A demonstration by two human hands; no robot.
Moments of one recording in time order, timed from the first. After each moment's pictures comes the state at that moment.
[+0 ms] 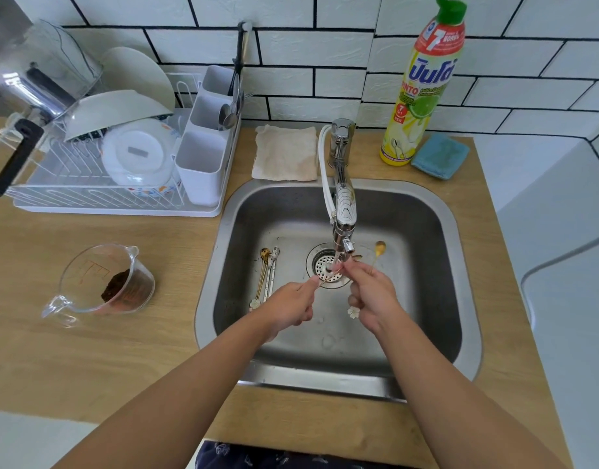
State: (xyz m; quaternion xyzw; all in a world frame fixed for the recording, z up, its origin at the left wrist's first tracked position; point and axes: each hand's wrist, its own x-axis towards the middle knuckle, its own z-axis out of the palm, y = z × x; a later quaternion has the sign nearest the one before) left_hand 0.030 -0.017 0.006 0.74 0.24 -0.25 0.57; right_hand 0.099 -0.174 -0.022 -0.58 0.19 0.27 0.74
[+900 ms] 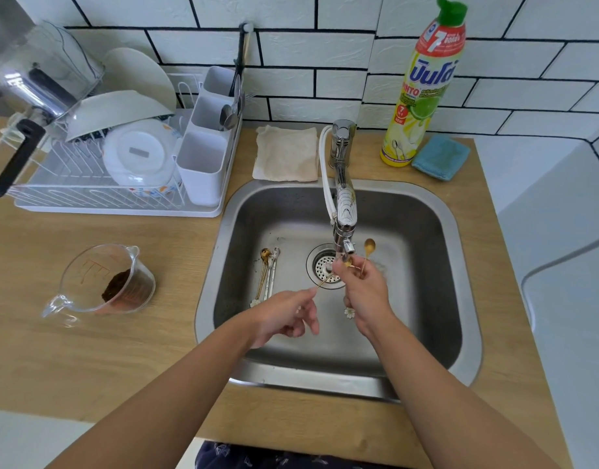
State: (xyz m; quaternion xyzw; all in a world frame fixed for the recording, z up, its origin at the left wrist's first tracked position) left_hand 0.017 -0.006 0.025 0.67 0.22 -0.34 0.63; right_hand 0.094 -0.163 -0.028 -0.63 0.16 0.20 0.73
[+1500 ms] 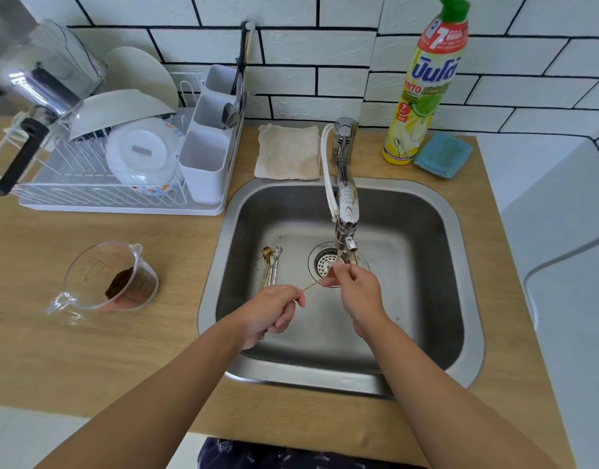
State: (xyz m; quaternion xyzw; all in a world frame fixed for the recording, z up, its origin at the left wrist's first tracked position) left_hand 0.004 0.012 0.017 0.65 0.24 -0.25 0.67; right_hand 0.087 -0.156 -0.033 -0.73 0.10 0.21 0.64
